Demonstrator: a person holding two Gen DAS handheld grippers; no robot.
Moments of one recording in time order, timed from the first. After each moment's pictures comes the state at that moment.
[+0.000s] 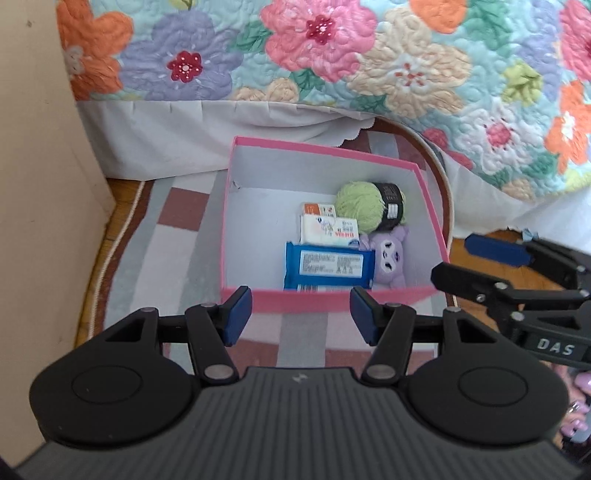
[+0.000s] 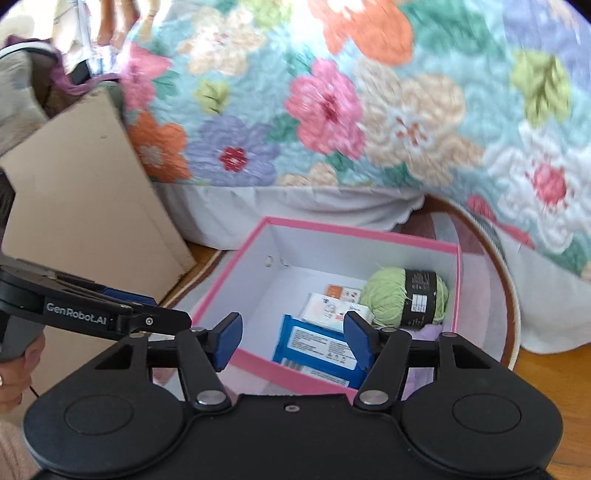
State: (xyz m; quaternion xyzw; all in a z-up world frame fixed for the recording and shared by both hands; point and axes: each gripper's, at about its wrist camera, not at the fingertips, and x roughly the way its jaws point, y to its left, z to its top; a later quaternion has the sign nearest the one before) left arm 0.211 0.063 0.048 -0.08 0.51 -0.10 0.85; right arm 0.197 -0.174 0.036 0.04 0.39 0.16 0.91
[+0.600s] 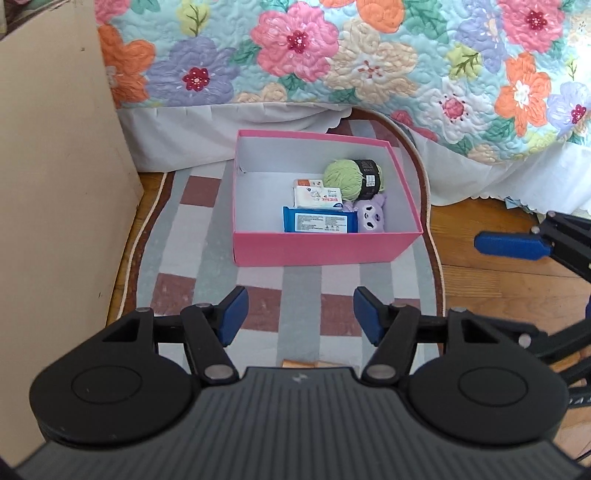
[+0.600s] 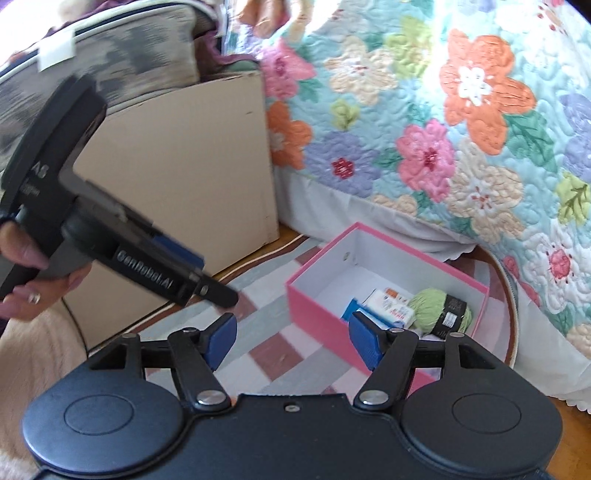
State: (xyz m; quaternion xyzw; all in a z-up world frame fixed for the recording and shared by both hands) left arm 0.113 0.061 0.099 -0.05 0.50 -0.10 0.86; right arm 0.087 -0.136 0.100 -0.08 0.37 0.27 0.89
